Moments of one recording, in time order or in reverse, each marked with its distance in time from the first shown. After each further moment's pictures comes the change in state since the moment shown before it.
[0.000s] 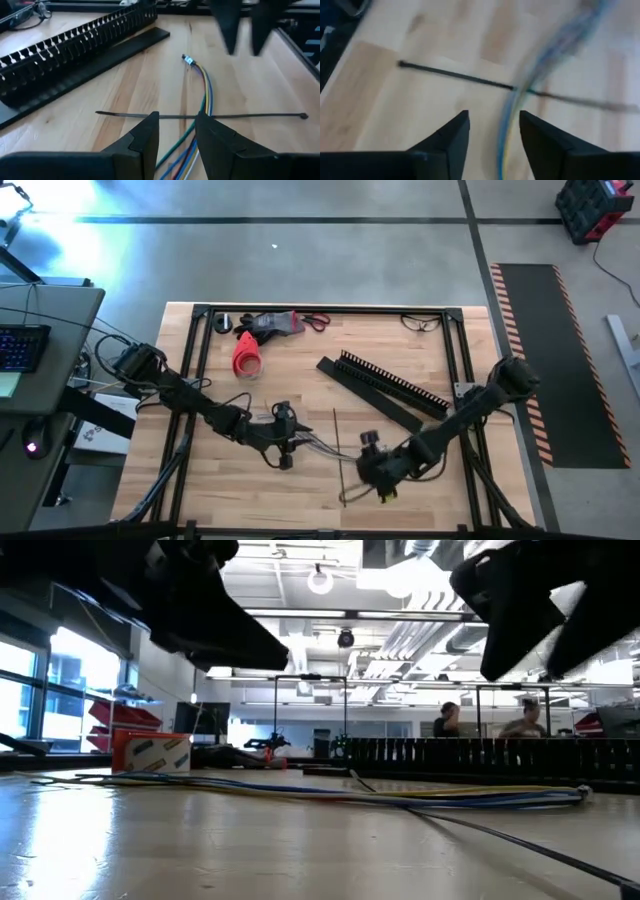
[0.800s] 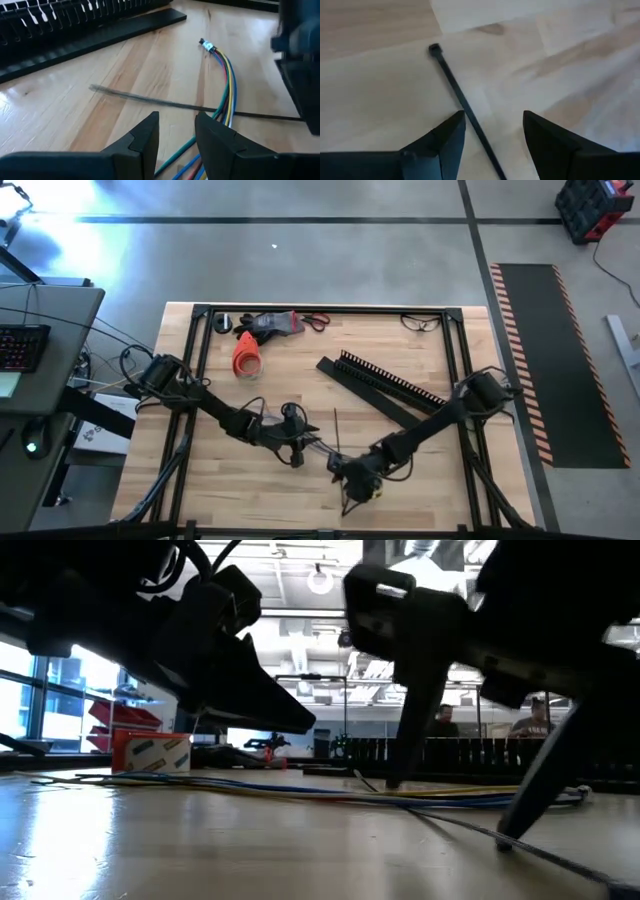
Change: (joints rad) left arm 0.046 0.221 0.001 0.216 0.010 -0.100; right arm -0.105 0.266 0.004 0.410 -0.297 -0.917
